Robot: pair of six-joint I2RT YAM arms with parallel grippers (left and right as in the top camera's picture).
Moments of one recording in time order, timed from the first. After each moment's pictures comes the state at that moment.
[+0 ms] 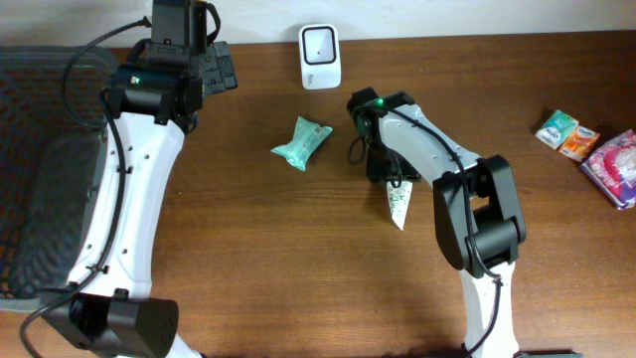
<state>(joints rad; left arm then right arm) -0.18 1.78 1.94 -0.98 -0.35 -0.29 0.36 2.25 1.74 -1.19 0.29 0.55</state>
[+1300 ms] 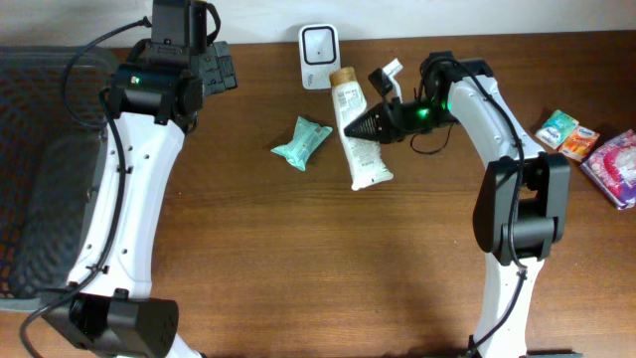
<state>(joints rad) -0.18 1.78 1.94 -0.98 -0.35 -0.29 0.10 2.25 1.89 -1.28 -1.34 -0.42</state>
